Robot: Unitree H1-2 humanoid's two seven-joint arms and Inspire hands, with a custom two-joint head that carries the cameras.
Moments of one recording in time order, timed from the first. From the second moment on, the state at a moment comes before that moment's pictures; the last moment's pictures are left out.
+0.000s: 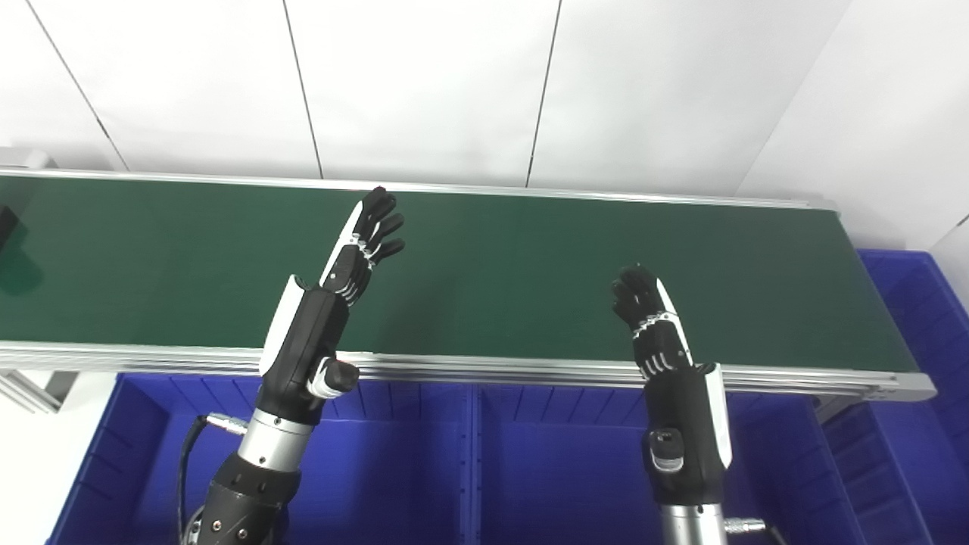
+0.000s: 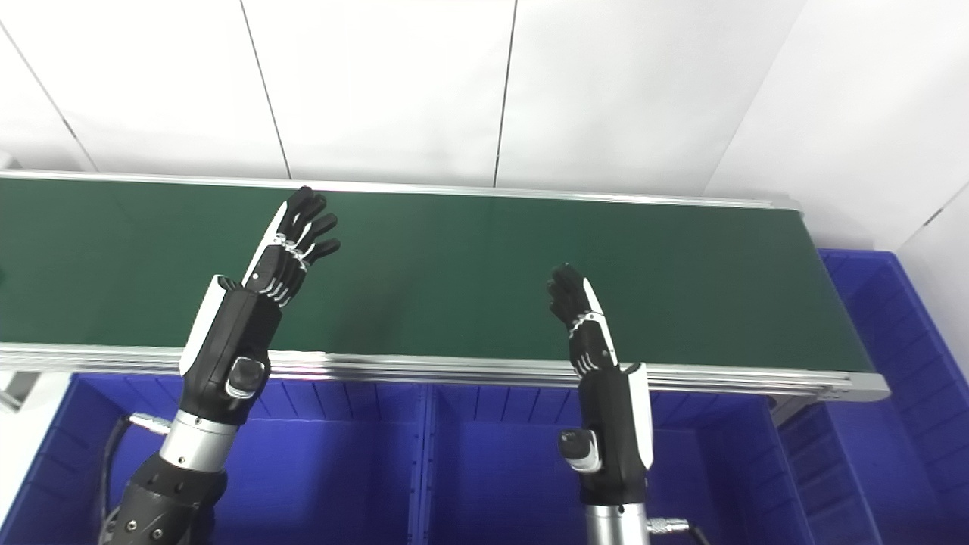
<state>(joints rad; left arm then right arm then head) 0.04 0.03 -0.15 -0.27 0.08 -0.29 -0.17 0.28 0.03 0.15 -0.32 -0.15 -0.37 -0.05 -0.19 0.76</state>
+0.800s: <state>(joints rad) 0.23 0.05 -0.18 -0.28 0.10 -0.25 -0.17 0.32 0.03 0.22 -0.05 -0.13 -0.38 -0.02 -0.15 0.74</state>
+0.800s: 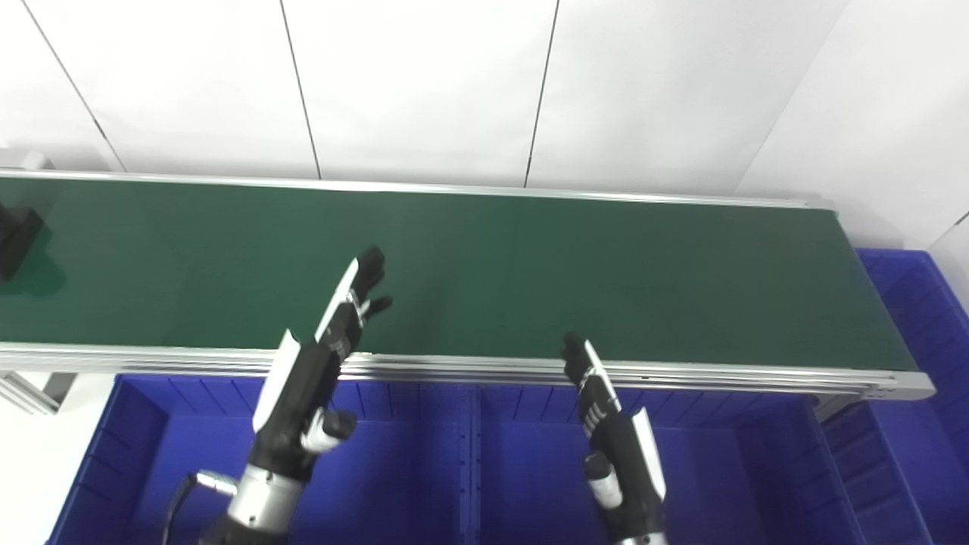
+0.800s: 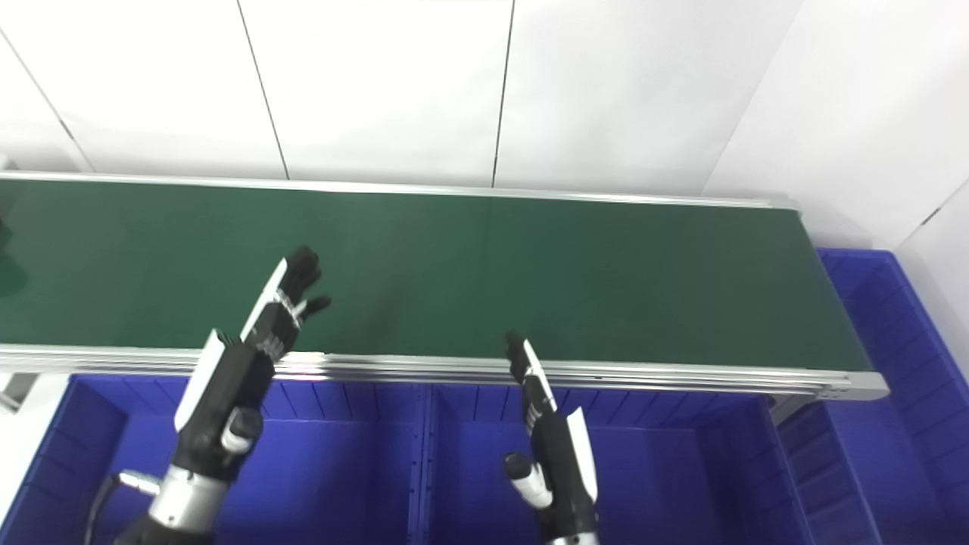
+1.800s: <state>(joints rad) 0.33 0.05 -0.25 0.09 0.15 -0.42 -0.13 0.32 0.01 0.22 0.15 -0.17 -0.41 -0.02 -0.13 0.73</state>
